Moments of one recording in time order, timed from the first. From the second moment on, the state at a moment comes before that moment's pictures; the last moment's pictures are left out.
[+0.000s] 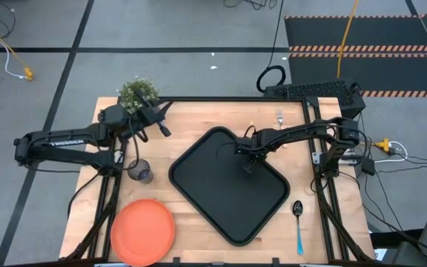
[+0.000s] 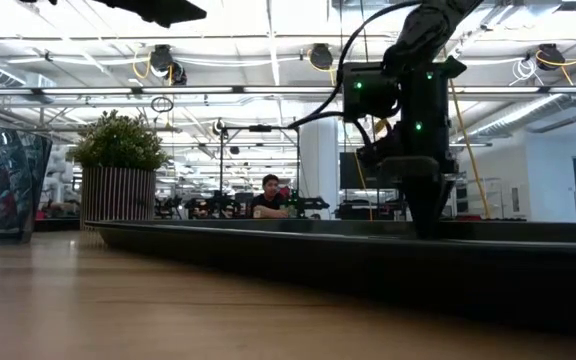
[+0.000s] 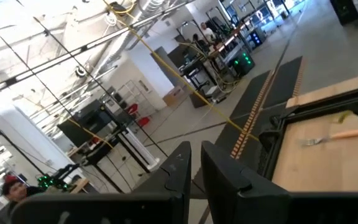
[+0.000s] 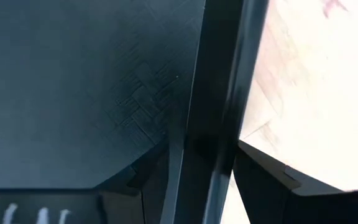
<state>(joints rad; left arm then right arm) 0.21 0.86 0.72 0.26 -0.42 0.68 -0.14 1.75 1.02 -0.83 0.12 0.50</state>
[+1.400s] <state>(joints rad) 0.21 0.72 0.72 0.03 -0.42 0.62 -0.20 1.76 1.02 -0.50 0.22 -0.17</state>
